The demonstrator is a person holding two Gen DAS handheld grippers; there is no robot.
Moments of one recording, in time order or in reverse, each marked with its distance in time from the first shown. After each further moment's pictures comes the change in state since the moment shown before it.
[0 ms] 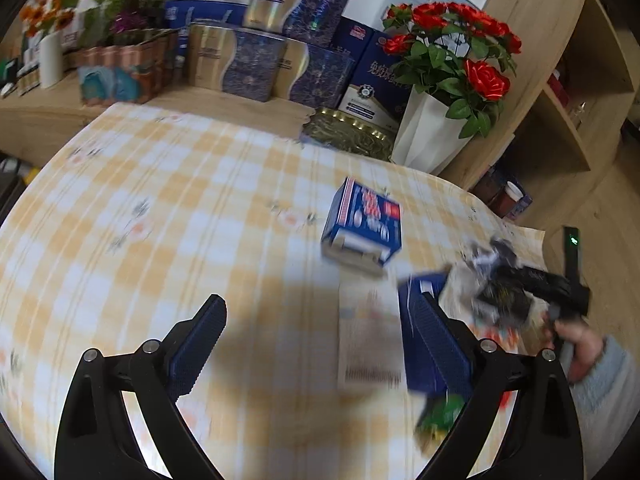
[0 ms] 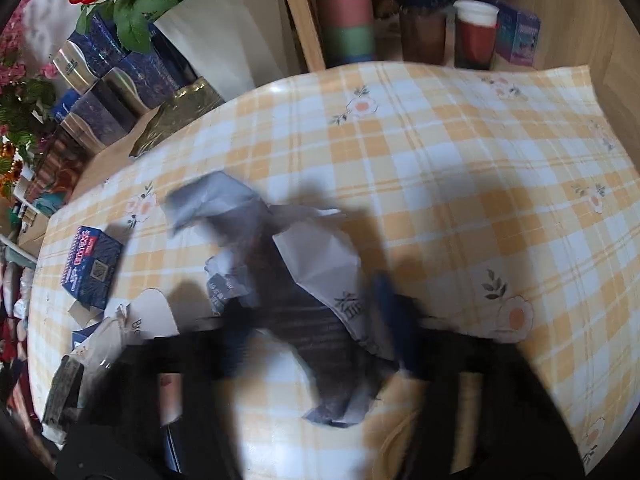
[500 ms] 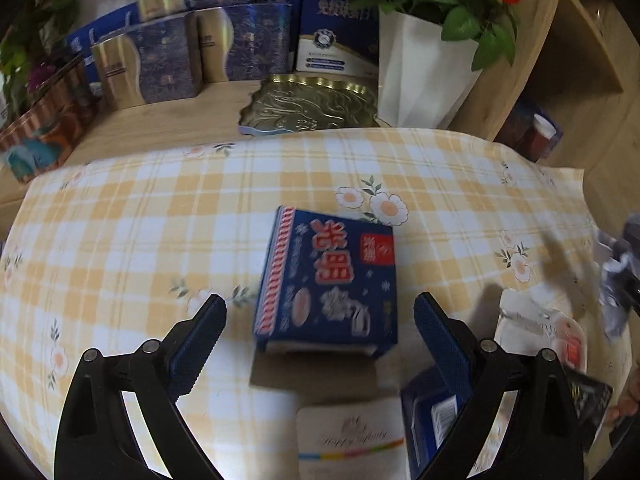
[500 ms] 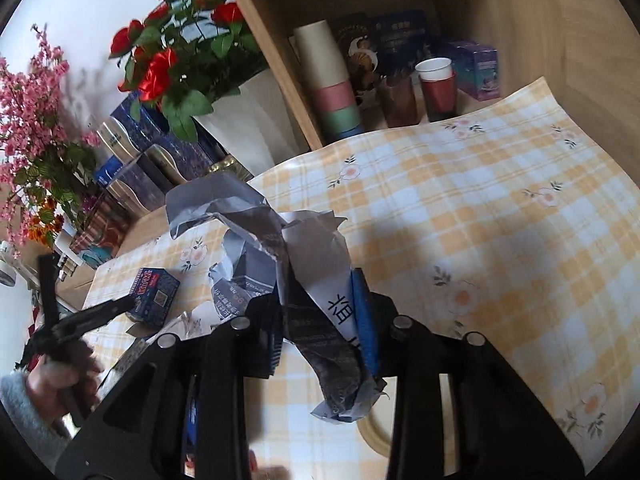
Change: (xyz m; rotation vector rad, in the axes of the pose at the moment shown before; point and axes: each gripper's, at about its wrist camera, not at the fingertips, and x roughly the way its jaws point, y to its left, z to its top) left arm 0.140 -0.069 0.058 0.238 0.166 0.099; right arm -0.091 -0.037 -0.033 0.079 -0.243 0.116
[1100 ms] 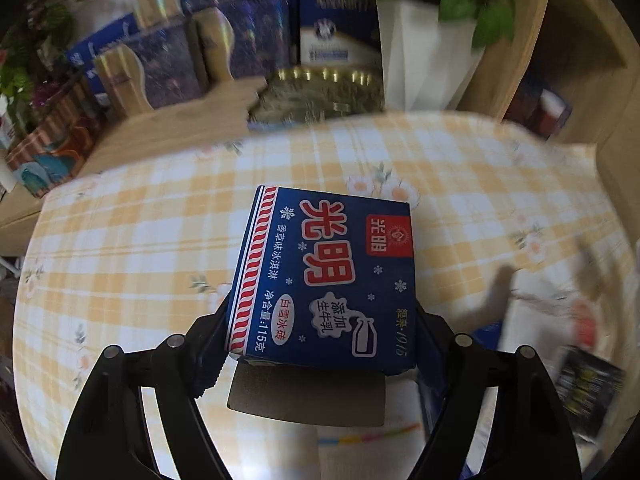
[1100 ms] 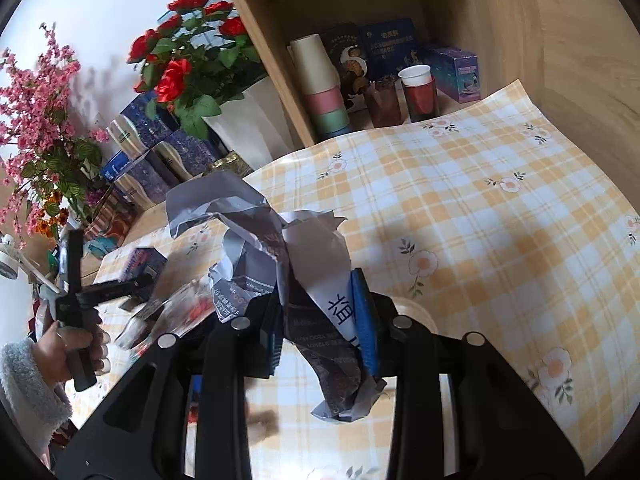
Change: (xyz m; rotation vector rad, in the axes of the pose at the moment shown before) left arm -0.024 0.000 -0.006 0.038 0.003 0.057; right arm -0.060 0.003 -0.024 -0.038 -0.003 -0.019
